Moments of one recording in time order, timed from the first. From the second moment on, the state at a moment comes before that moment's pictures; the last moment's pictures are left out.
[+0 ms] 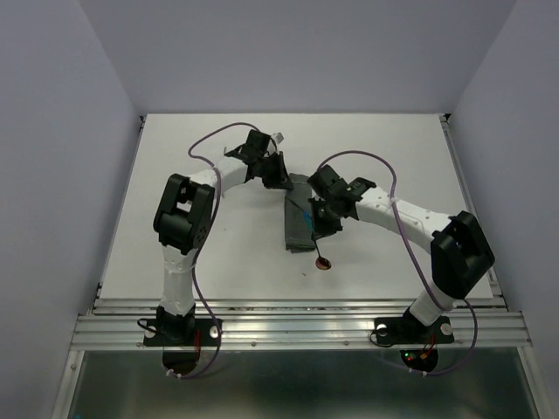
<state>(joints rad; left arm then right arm) -0.44 2.06 1.50 -0.29 0.44 -0.55 0.70 1.63 1.22 -0.75 -0.04 0.61</state>
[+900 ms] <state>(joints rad) -0.44 2.04 1.34 -0.23 0.45 -0.54 0.70 1.78 1.27 -0.66 -0.10 0.66</state>
